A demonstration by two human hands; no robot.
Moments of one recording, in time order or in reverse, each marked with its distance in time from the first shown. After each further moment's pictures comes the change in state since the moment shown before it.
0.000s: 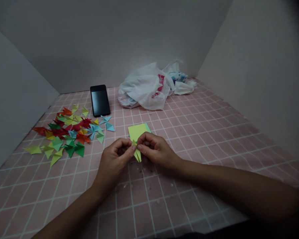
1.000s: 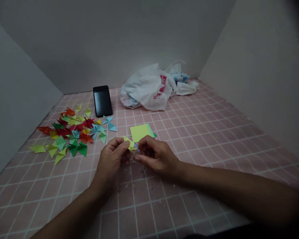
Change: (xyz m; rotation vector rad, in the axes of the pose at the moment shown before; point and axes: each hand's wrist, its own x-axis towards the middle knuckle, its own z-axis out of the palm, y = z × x) left_hand -0.001 0.005 0.004 -0.422 0.120 -0.269; right_hand -0.009 -0.005 0.001 -0.306 -0.051 -0.202
